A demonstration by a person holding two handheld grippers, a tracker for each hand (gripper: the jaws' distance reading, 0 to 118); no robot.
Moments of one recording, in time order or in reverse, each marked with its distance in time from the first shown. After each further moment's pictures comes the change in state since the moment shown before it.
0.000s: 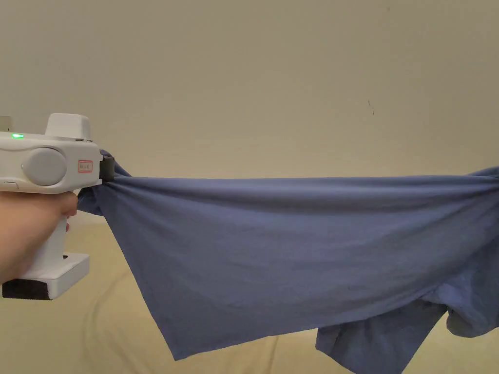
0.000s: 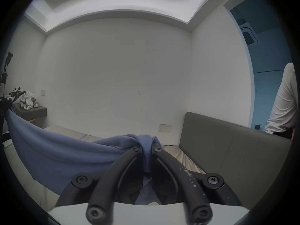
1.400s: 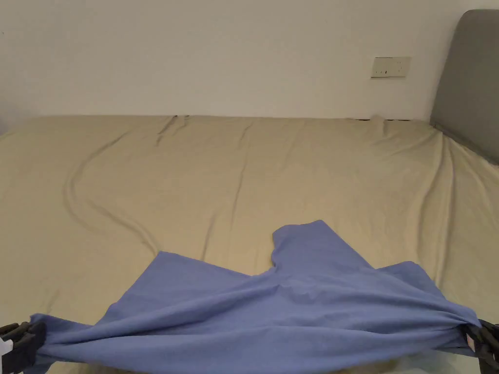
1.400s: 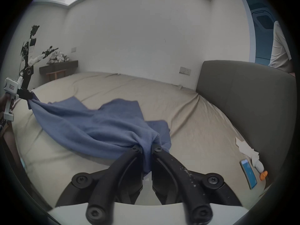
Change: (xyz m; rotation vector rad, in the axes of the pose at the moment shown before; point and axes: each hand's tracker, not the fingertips) left arm -0.069 -0.323 0.264 -0.522 -0.223 0.049; right arm 0.024 -0.341 0.322 -0.384 0.239 0.117
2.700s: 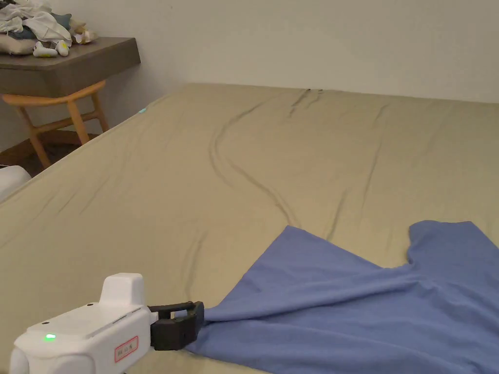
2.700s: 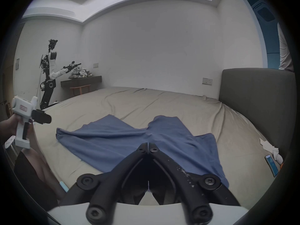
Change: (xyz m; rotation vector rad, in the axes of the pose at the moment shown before) left arm -0.031 -0.054 0.033 -0.015 0.059 0.125; right arm -0.137 0.024 0.042 0.155 0.200 -0.048
